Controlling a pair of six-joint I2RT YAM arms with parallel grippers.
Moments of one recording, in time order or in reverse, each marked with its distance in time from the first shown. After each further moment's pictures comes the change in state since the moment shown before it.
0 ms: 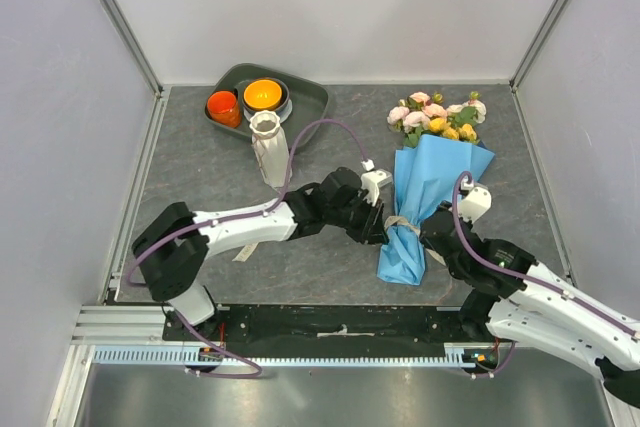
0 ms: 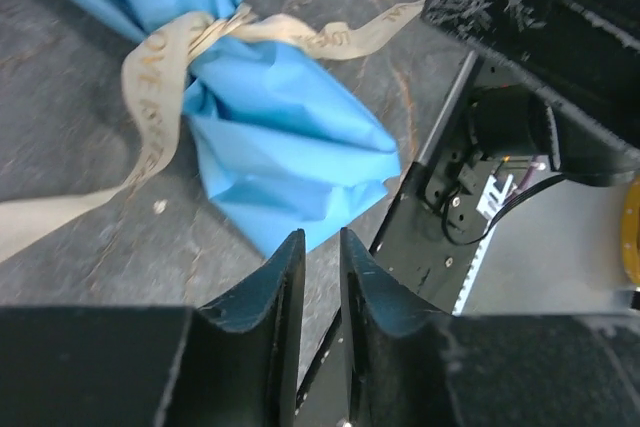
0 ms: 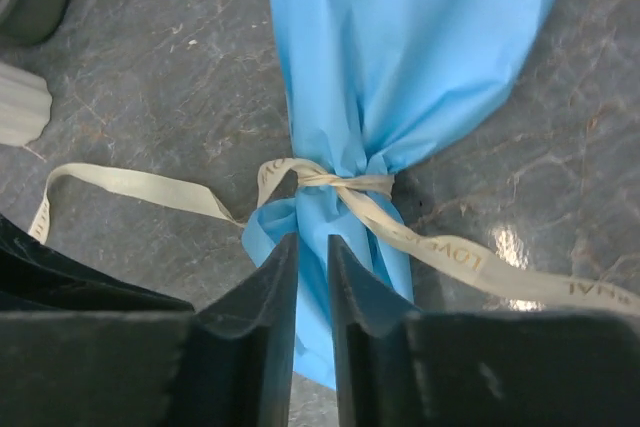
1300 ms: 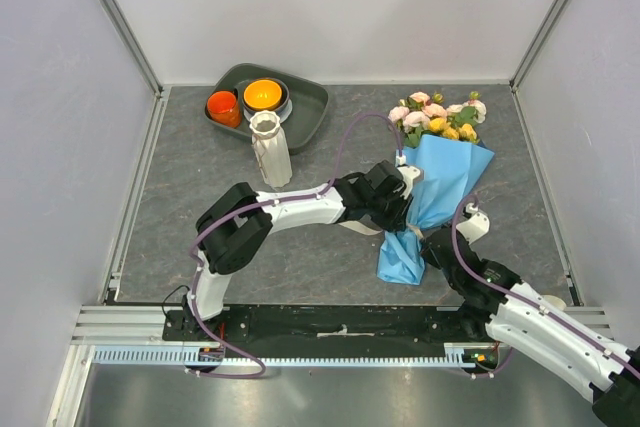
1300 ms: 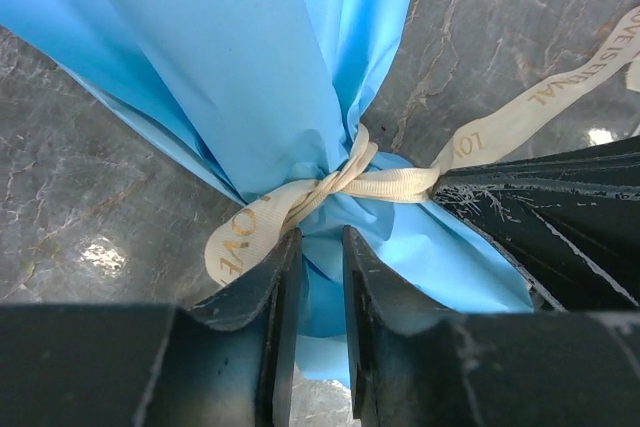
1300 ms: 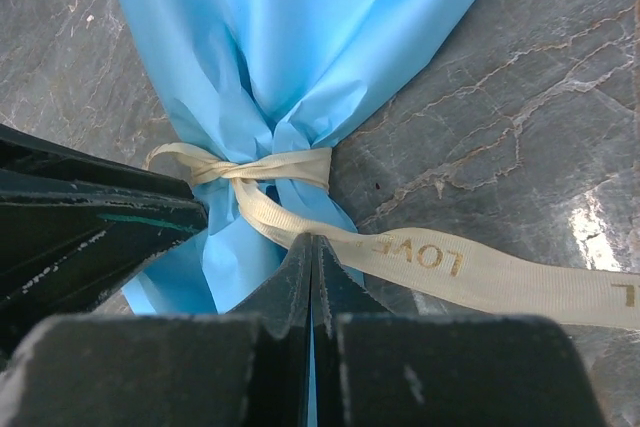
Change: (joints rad) left arm -0.023 0.413 0.392 -0.119 -0.145 0.101; right arm -0.176 -0.156 -0.433 0.296 -0.163 0.089
